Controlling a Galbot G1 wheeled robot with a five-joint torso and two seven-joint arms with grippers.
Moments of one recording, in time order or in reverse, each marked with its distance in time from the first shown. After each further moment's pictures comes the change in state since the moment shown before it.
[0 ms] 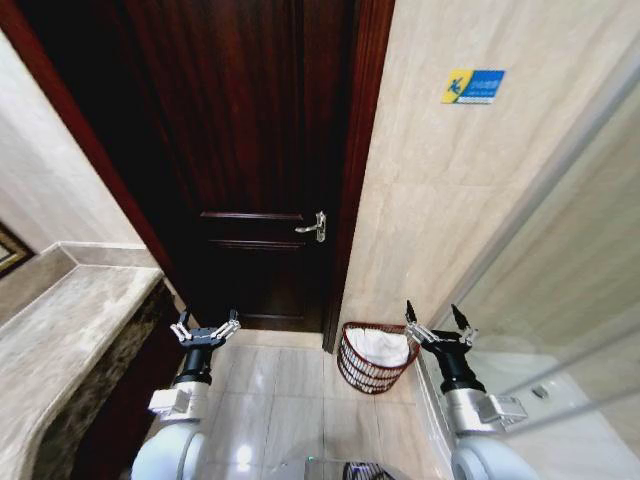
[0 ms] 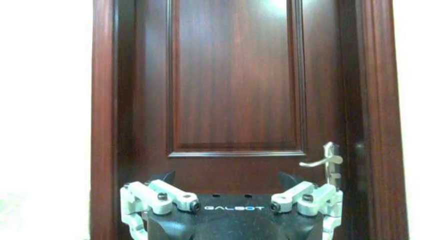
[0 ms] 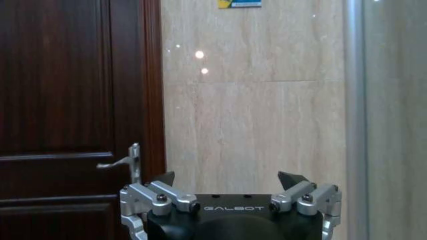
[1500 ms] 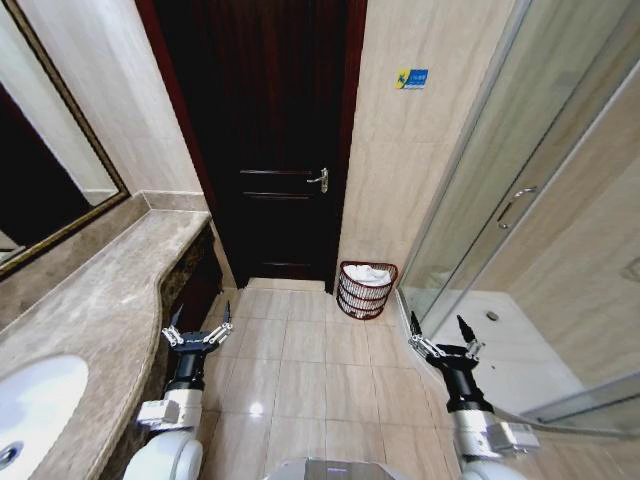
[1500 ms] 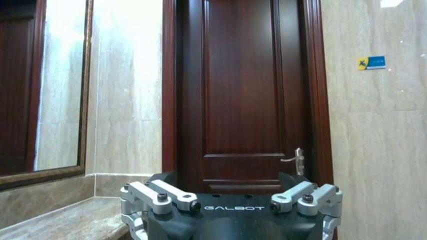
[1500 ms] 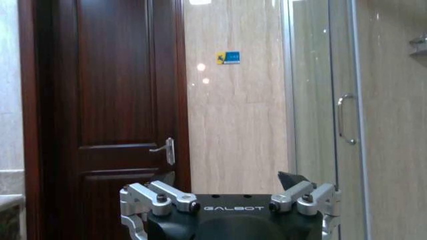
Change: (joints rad) left arm 0.044 -0.010 -0.030 -0.005 -0.022 -0.081 0.026; right arm -0.123 0.011 0.013 0.005 0.009 0.146 -0.021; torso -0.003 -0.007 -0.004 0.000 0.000
